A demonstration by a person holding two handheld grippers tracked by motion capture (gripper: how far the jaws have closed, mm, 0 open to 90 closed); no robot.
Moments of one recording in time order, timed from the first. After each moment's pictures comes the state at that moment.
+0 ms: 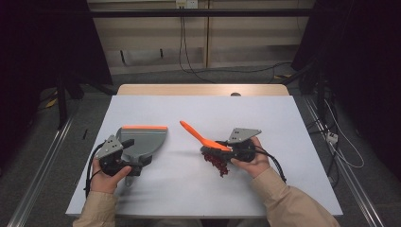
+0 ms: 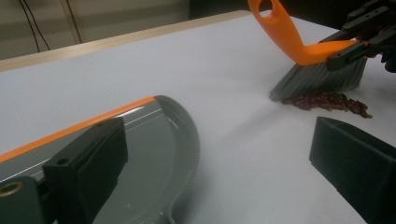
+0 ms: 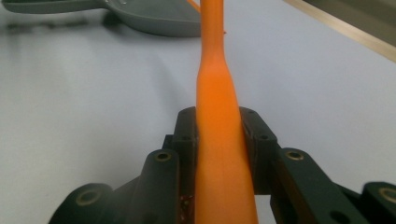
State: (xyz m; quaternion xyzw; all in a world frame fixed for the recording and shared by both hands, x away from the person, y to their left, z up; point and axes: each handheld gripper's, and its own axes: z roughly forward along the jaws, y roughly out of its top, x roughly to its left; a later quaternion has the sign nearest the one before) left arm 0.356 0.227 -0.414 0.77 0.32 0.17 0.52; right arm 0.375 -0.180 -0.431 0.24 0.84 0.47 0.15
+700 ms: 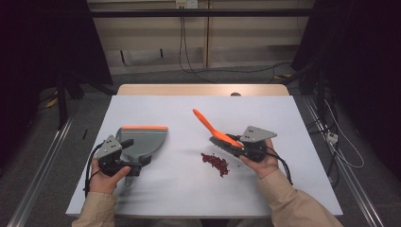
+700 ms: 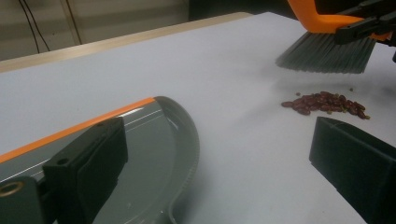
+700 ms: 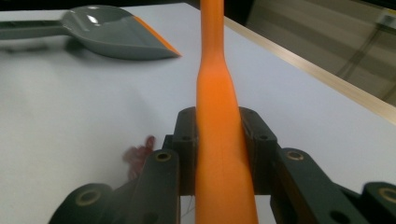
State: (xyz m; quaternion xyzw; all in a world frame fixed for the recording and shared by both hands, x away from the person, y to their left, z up) left arm 0.355 0.229 -0.413 0.77 0.32 0.17 0.52; right arm 0.363 -0.206 -0.418 0.27 0.80 0.49 0.23
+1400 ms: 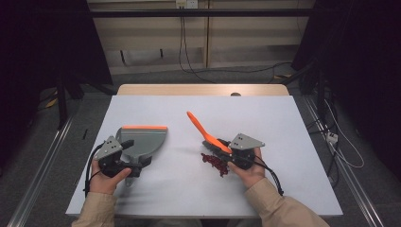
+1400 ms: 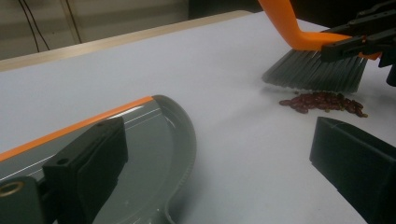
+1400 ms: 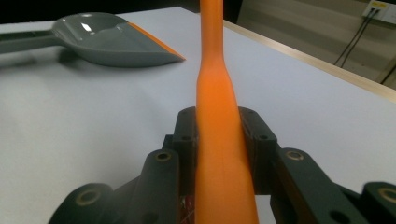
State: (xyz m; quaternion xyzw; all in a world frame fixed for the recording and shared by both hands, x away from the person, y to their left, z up) left arm 0.353 0.227 -0.412 0.77 0.32 0.17 0.52; right arm 0.352 -0.172 -0.438 0.31 0.77 0.50 0.24
